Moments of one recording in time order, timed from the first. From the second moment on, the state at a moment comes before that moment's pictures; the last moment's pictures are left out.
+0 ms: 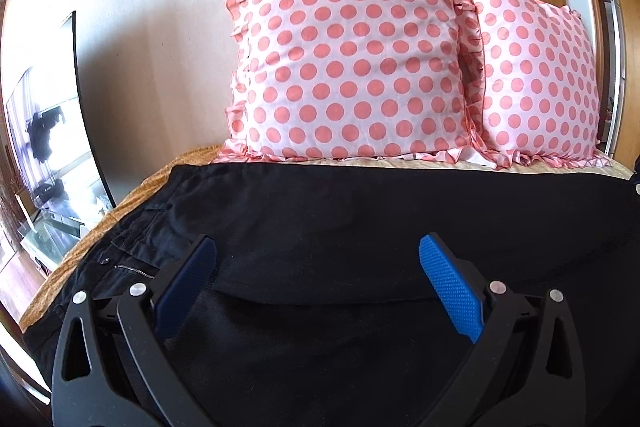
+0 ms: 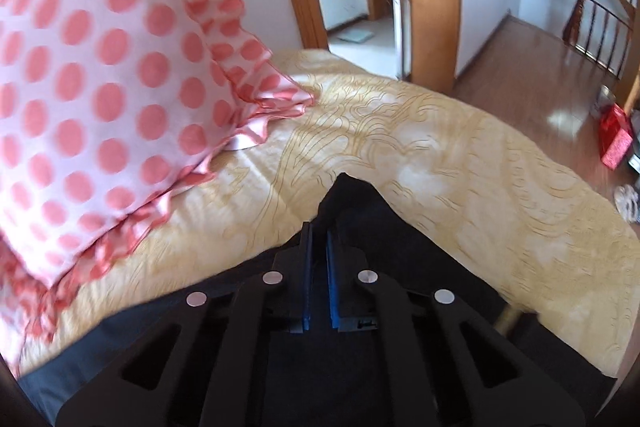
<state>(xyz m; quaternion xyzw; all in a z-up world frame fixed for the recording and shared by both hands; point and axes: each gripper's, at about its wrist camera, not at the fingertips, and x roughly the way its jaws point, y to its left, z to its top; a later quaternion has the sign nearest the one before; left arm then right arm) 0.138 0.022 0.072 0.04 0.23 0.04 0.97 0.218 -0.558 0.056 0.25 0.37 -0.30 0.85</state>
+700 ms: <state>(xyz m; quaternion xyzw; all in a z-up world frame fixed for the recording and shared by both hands) 0.109 0.026 0.080 0.03 0.22 0.04 0.97 0.084 -0.517 0.034 0.31 0.40 -0.20 0.83</state>
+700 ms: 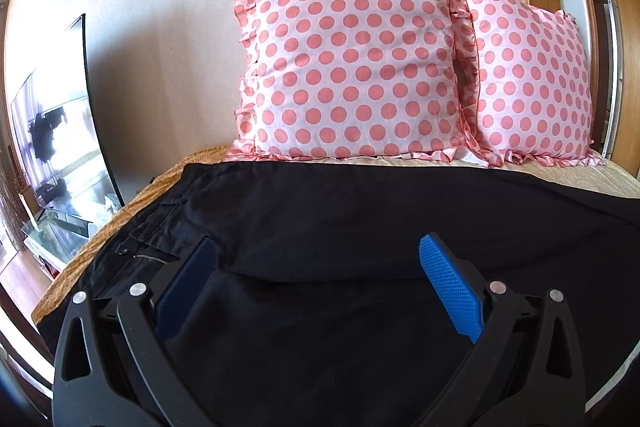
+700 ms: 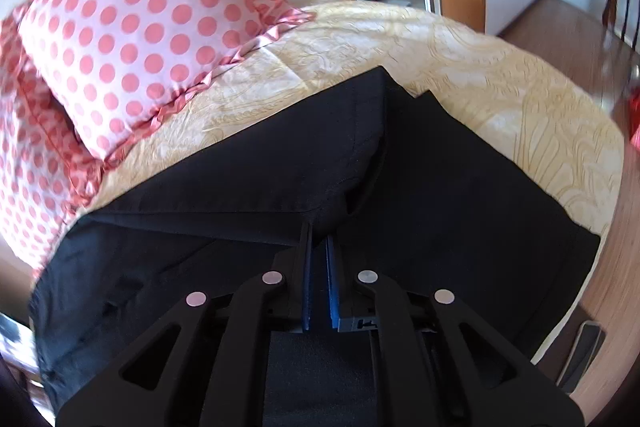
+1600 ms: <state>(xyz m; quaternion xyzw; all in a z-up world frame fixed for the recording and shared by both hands) 0.142 0.076 0.085 -0.05 0.28 -0.03 0.96 0.038 -0.546 0.039 0.40 0.28 -0.25 0.83</state>
